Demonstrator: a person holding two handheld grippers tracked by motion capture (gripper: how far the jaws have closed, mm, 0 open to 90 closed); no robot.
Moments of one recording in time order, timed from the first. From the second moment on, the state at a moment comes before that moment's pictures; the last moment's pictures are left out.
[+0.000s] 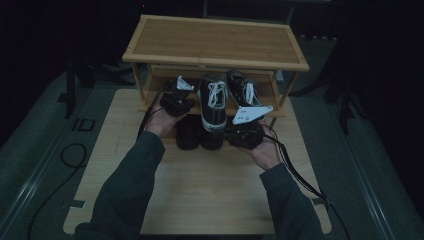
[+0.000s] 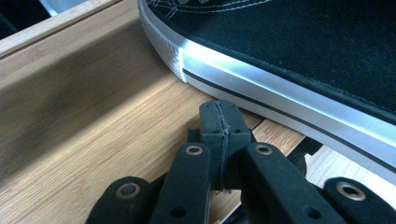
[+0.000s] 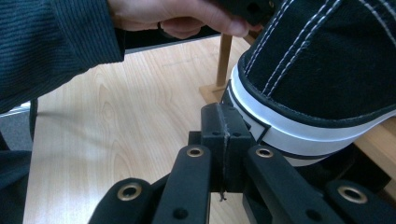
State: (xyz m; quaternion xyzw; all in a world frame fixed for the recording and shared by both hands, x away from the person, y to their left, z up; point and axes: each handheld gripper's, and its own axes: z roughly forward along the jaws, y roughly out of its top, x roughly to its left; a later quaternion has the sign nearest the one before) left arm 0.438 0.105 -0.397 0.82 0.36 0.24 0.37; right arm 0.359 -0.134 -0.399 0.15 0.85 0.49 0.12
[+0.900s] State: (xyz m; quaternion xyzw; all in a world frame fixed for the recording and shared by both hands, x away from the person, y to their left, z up) left arm 0.437 0.104 -0.397 0.82 0.36 0.24 0.37; right arm 0.376 -0.128 -0.399 0.15 0.85 0.48 0.15
